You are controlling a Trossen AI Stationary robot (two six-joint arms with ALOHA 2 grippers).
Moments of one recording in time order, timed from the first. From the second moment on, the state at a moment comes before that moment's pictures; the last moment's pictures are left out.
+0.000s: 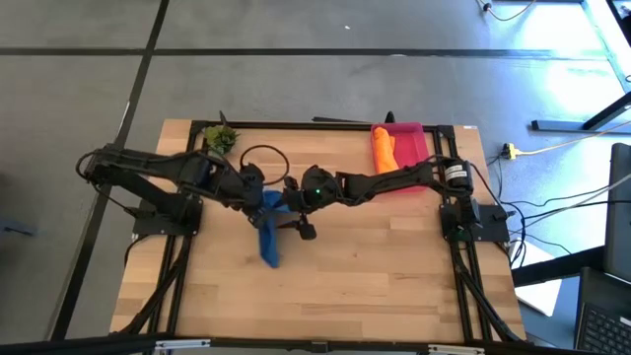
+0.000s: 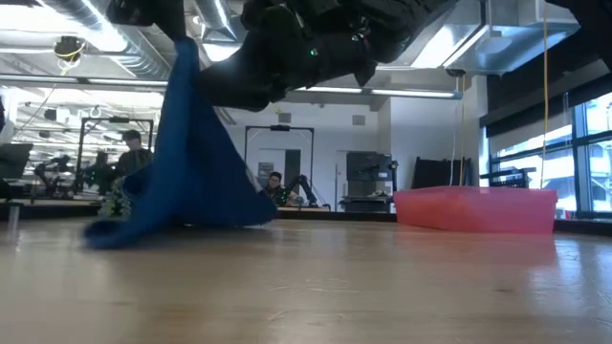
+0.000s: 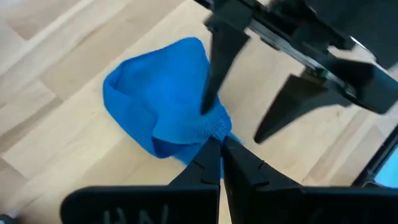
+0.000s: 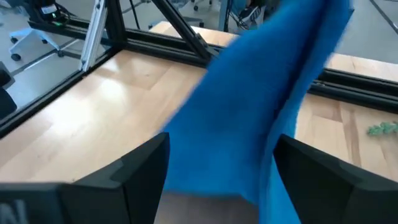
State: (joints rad) left arm -0.16 1.27 1.34 -1.18 -0.19 -0.98; right arm -0.03 2.04 1.40 0.26 -0.33 -0.19
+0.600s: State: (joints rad) left arm -0.14 1.26 1.35 -1.19 -0.16 -0.93; right arm -0.03 2.04 1.40 0.17 -0.17 -0.14
